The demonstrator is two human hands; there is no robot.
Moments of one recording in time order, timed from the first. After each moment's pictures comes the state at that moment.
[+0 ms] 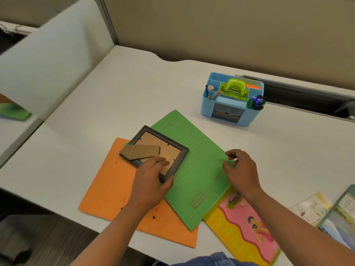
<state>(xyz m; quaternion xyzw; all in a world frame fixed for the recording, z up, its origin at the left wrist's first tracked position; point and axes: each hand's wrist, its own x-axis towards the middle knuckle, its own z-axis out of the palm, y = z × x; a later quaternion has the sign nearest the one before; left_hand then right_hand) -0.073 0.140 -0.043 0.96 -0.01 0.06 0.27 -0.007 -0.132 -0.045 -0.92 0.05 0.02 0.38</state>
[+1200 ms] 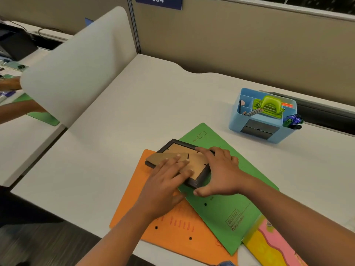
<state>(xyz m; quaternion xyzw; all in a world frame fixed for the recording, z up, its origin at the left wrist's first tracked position) -0.053 0.230 -0.029 0.95 -0.22 0.13 0.20 0.020 0.026 0.032 -0.94 -0.20 0.24 0.12</state>
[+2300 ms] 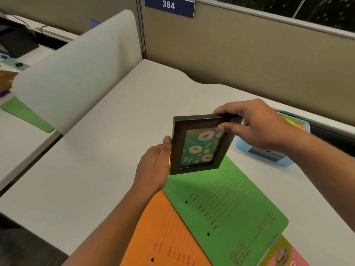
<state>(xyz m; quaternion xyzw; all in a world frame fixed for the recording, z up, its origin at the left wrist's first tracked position) 0.025 0.238 0.059 0.83 0.16 0.02 0.54 0.137 0.034 0.156 -0.91 -0.33 0.08 0.25</state>
